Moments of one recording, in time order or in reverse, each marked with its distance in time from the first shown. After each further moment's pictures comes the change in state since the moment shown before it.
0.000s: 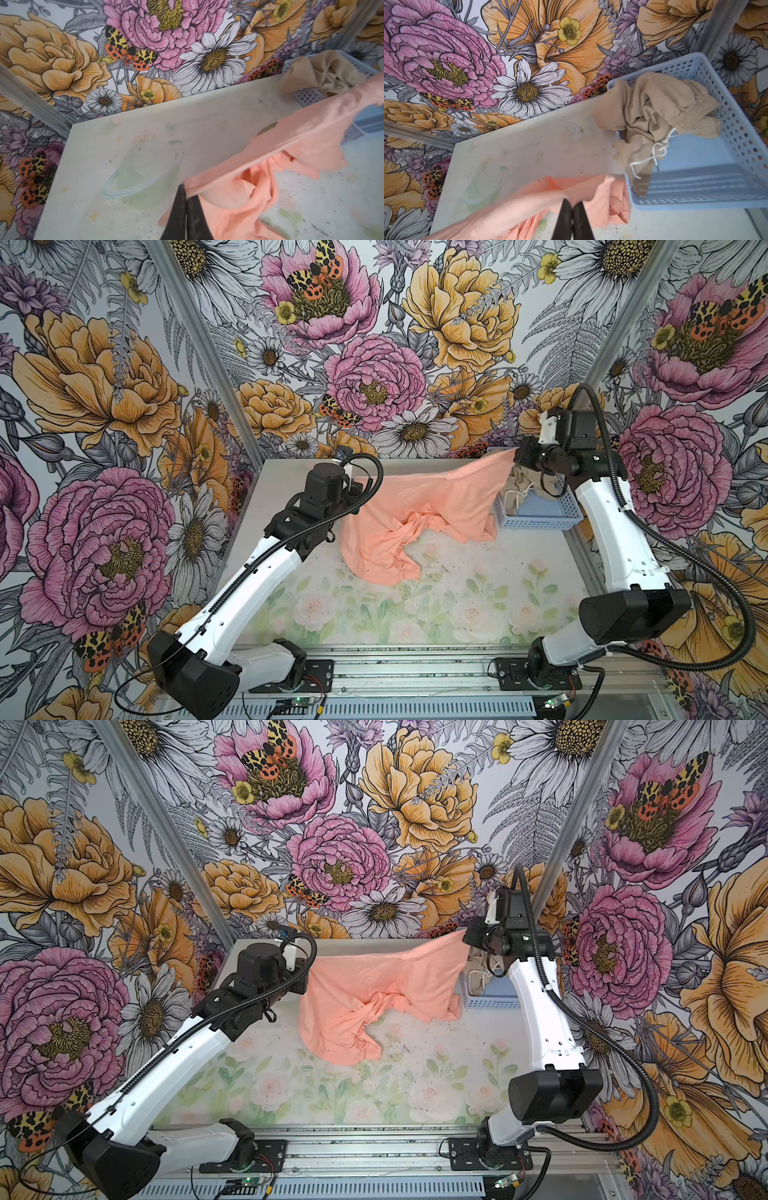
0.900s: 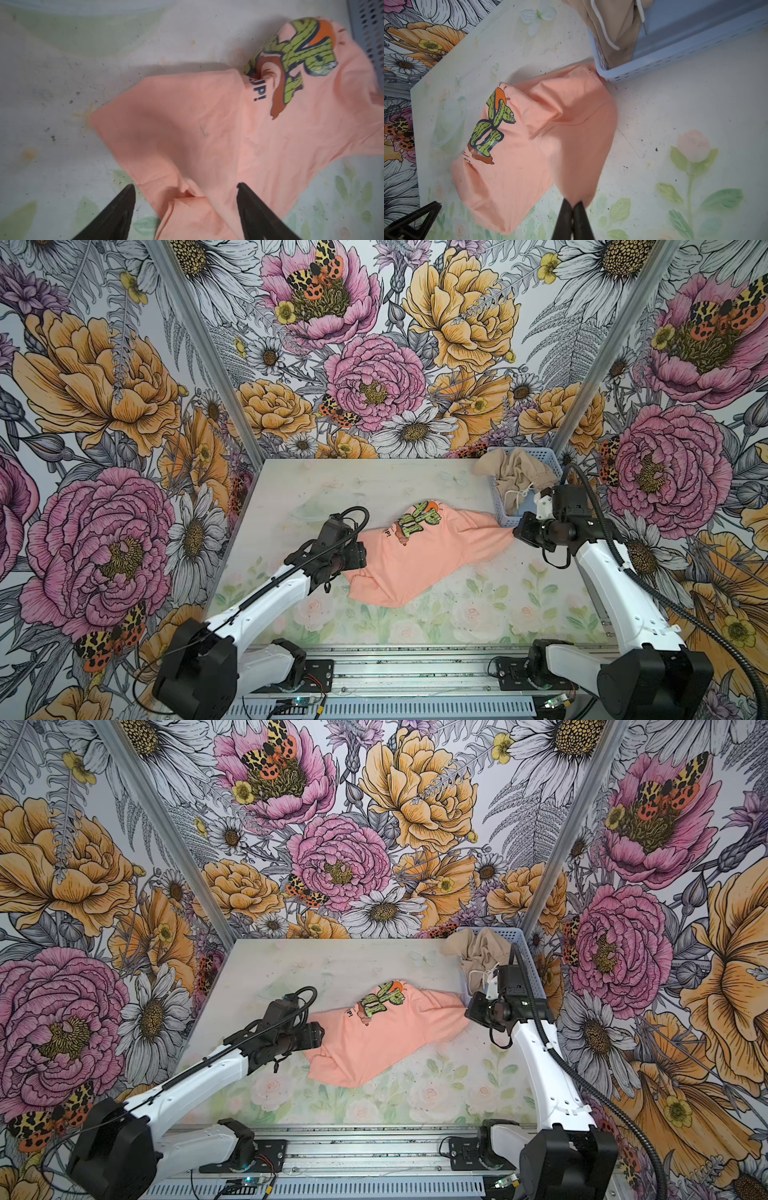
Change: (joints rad) left arm 0.087 0.091 -0.565 0.106 0.228 -0.512; right arm -0.038 -0.331 -0.682 -0.018 -0.092 0.033
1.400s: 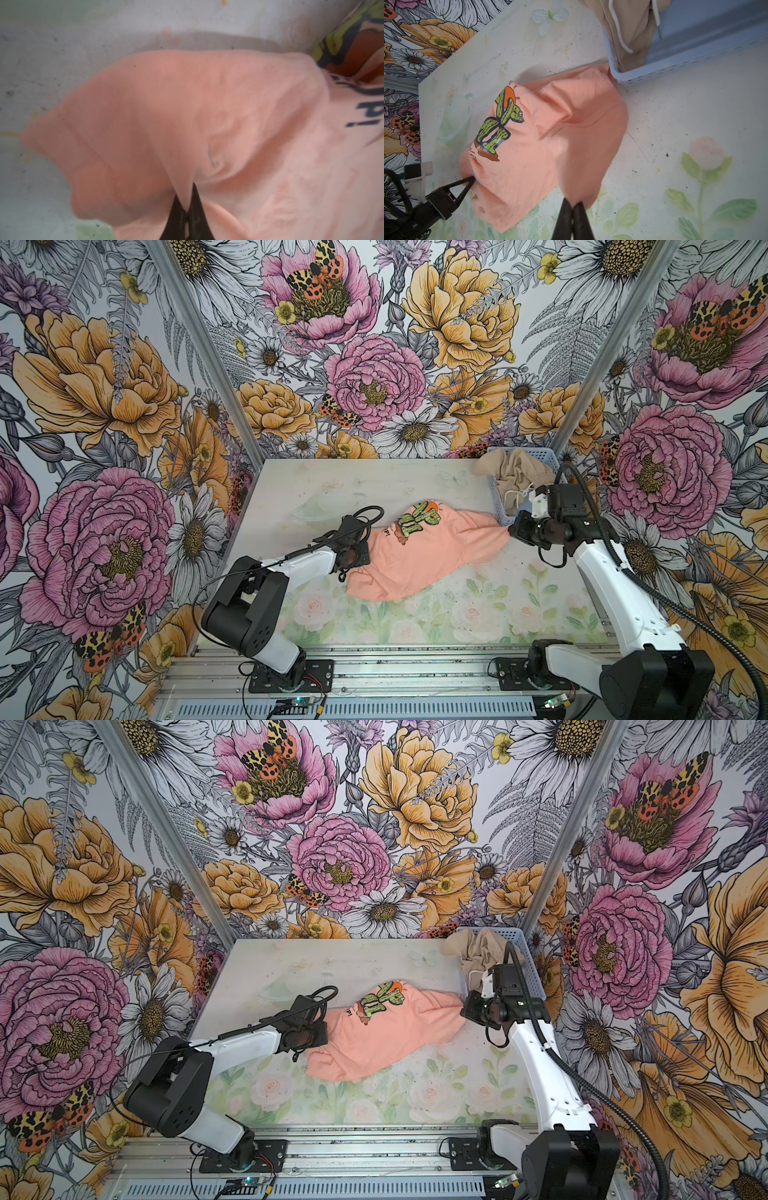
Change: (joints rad) left arm 0.002 0.243 0.111 0.076 -0.042 0.000; right arm 0.030 0.000 0.000 0.026 0.001 0.008
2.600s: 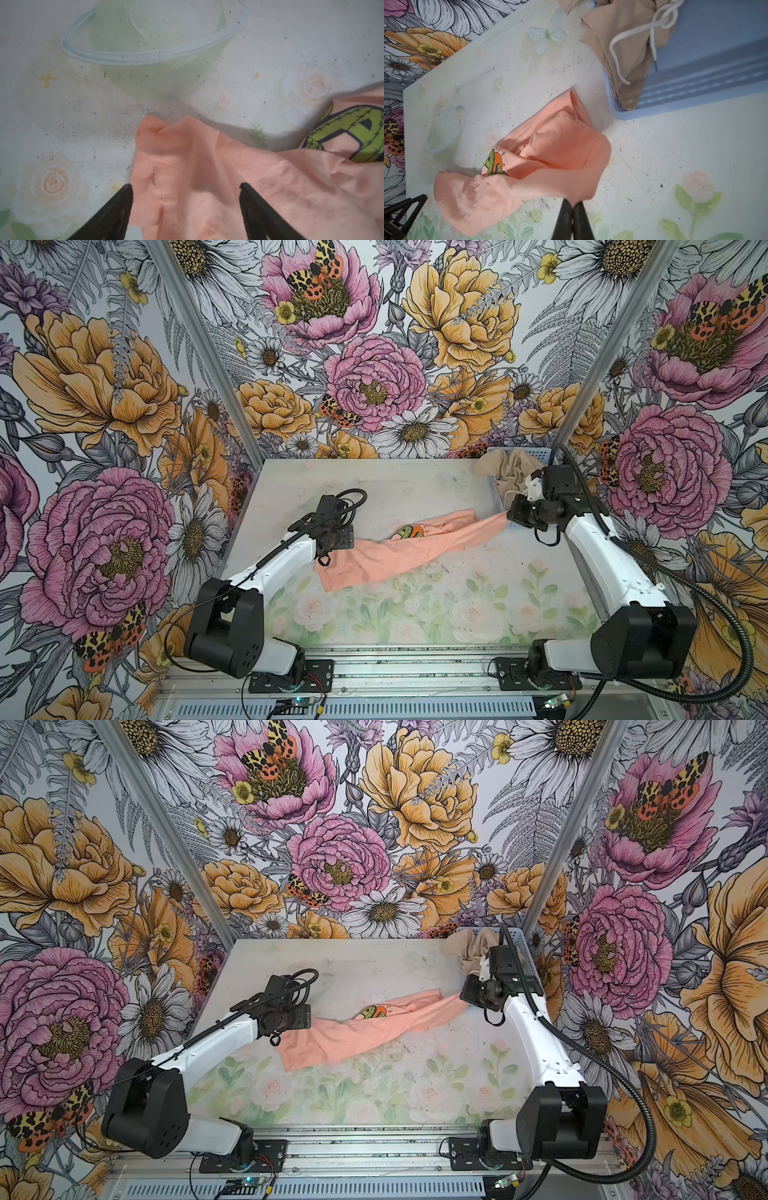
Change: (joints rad) left arm 0.139 -0.108 0.124 -0.221 -0.097 0.195; right arm -0.004 0.194 0.155 0.028 0.041 -0.045
